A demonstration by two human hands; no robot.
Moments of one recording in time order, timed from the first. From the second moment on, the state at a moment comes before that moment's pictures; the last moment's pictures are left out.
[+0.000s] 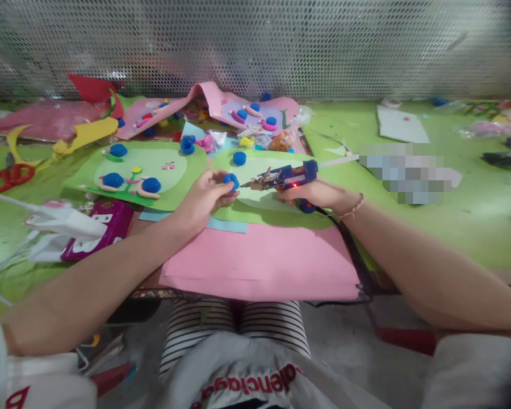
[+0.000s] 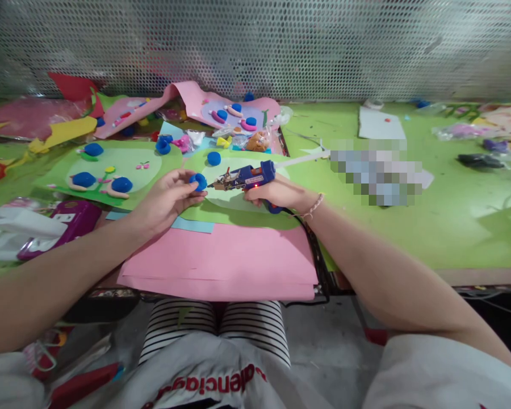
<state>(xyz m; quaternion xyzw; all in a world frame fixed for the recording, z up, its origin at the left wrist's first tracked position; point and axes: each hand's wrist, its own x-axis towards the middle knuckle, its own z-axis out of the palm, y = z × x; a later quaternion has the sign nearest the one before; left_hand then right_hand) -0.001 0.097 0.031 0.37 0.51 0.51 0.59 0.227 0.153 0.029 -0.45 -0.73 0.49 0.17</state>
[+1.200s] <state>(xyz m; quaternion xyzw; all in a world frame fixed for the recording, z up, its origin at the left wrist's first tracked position) -0.002 0.099 0.024 0.42 0.52 0.49 0.55 0.227 0.154 0.028 -0.46 -0.69 0.52 0.19</state>
